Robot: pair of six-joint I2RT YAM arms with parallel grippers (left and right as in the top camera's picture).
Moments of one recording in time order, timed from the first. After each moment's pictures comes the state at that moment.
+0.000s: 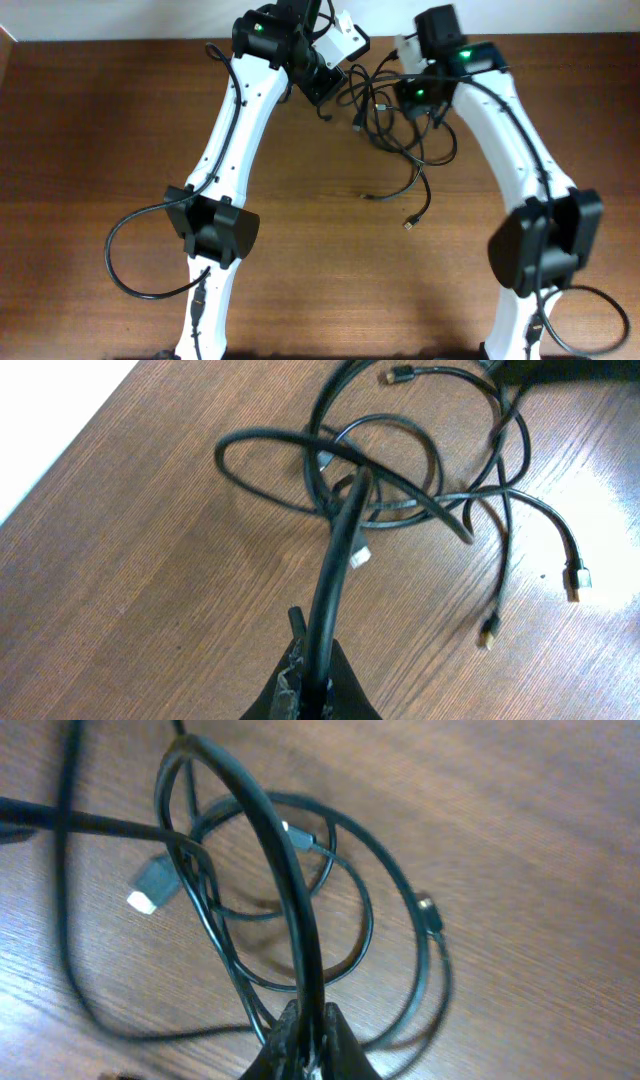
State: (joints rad) left arm -0.36 2.35 2.62 -1.36 0.29 0.53; right arm 0.23 2.06 1.99 -1.03 -0.02 -0.18
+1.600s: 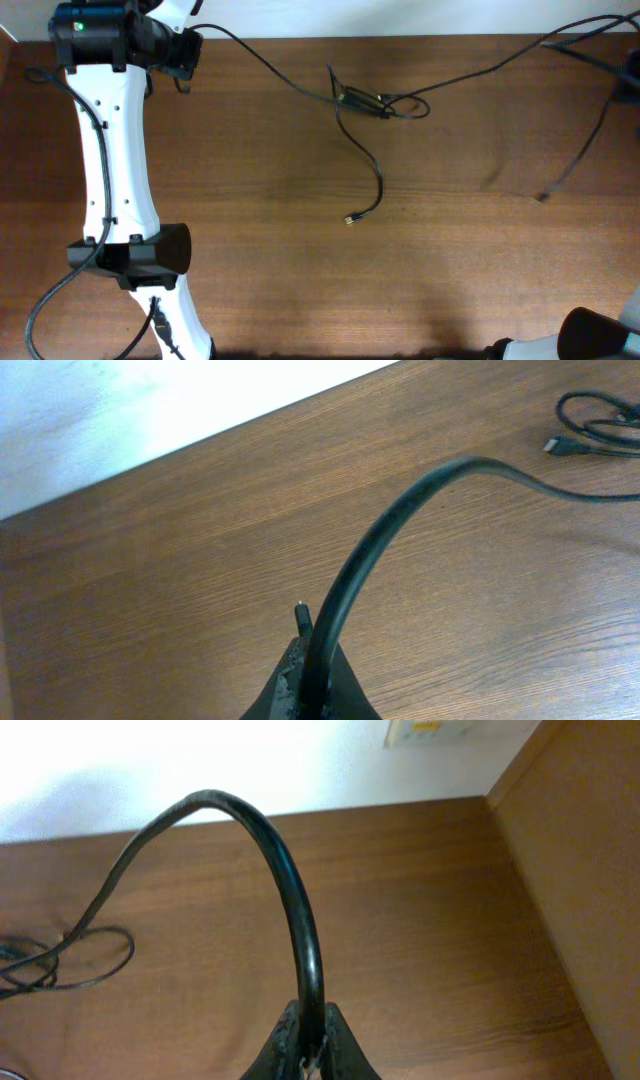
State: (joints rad) left arm 0.02 2.09 2.62 -1.47 0.03 0.38; right arm -0.40 1.63 1.99 -1.05 -0.12 -0.18
